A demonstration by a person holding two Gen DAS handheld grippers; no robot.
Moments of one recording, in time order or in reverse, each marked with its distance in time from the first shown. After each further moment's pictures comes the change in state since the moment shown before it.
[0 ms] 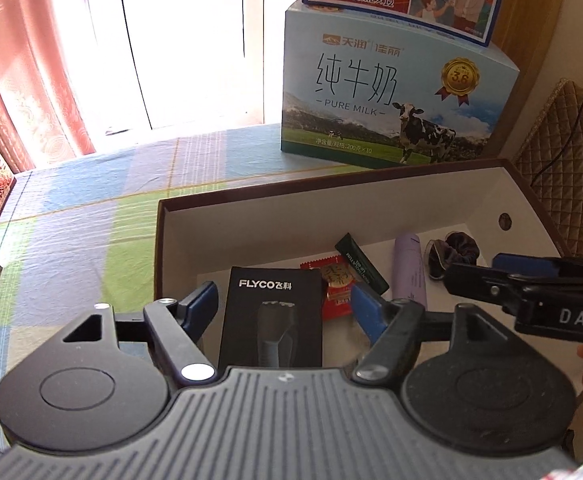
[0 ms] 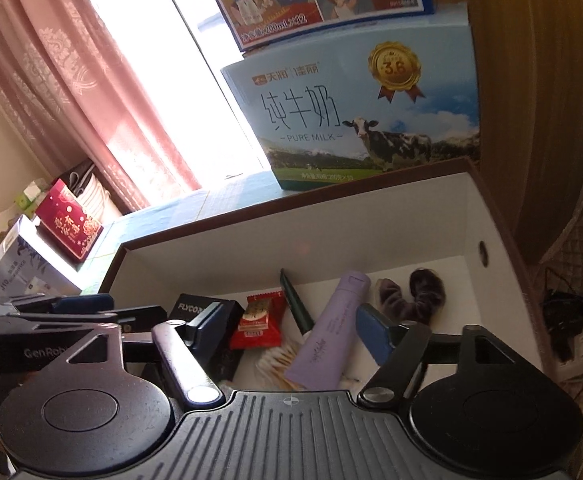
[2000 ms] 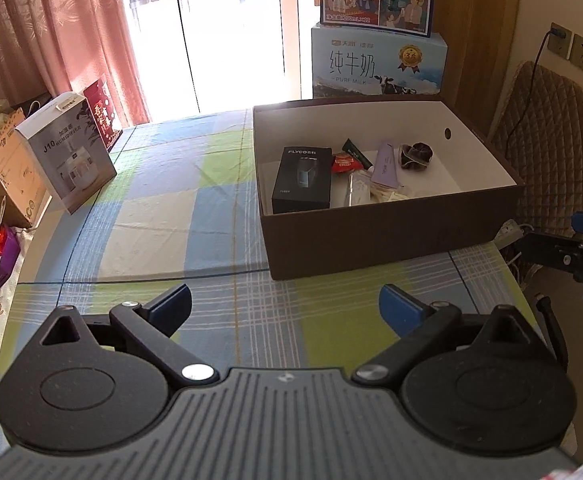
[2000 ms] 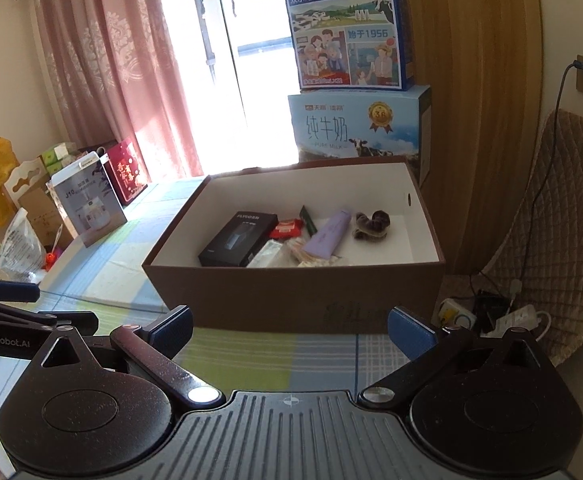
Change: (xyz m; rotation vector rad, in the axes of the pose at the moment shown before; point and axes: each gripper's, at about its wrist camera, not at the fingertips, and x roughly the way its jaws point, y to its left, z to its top) left arm -0.208 -0.016 -0.197 -0.021 -0.077 0.125; right arm -0.201 0.074 -0.164 -0.195 -0.129 -0.082
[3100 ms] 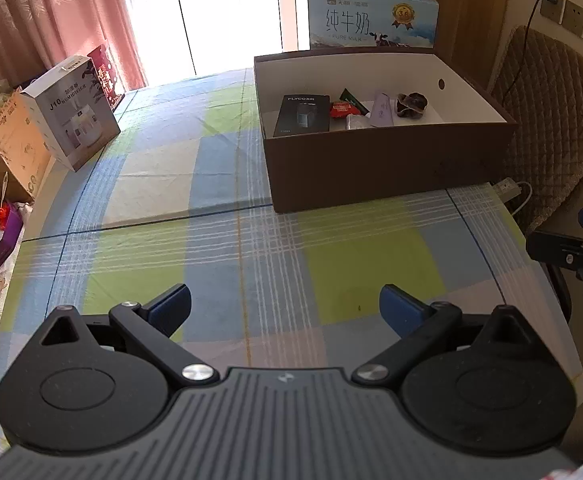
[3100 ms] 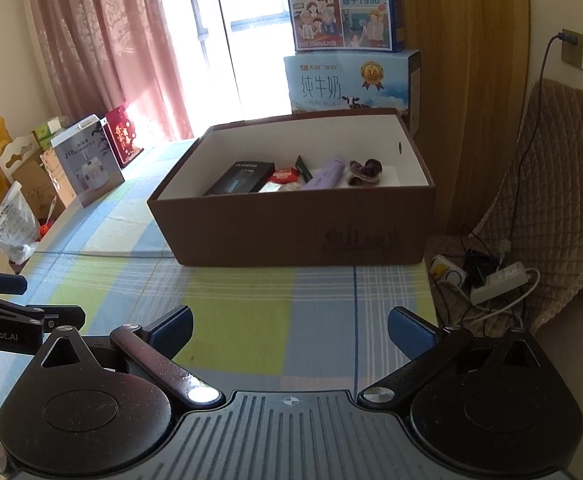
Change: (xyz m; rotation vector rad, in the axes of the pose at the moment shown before) left arm -0.013 0.004 -0.051 0.027 0.081 -0.007; right arm -0.022 0.015 -0.054 0.013 0.072 -0.040
